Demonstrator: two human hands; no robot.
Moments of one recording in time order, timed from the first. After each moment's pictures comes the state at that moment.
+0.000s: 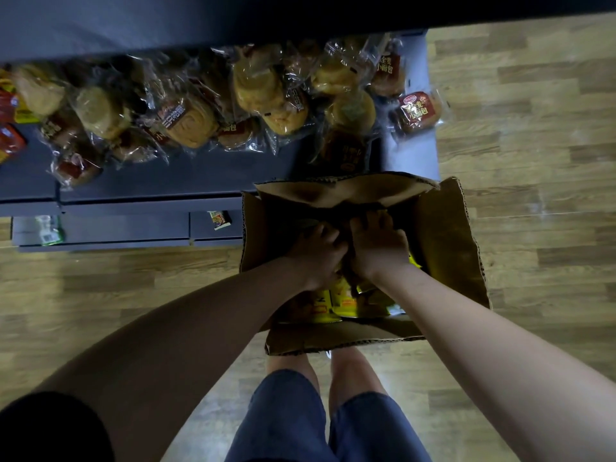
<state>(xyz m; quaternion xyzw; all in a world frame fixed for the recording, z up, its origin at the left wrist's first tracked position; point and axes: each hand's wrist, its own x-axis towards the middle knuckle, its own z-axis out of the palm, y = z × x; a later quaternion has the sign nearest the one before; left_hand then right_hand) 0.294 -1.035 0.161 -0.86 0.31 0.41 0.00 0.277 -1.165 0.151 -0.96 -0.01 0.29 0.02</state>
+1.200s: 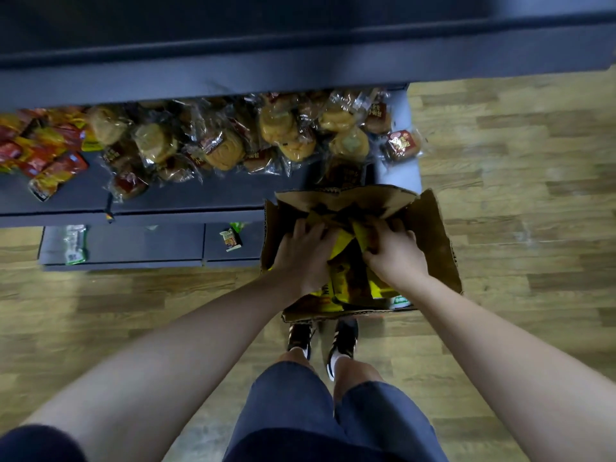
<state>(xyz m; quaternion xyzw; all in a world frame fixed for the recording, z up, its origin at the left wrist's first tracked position) 0.263 -1.009 0.245 -0.95 0.21 0.24 -0.04 0.249 -1.183 0.225 -0.95 0.10 0.22 0.19</state>
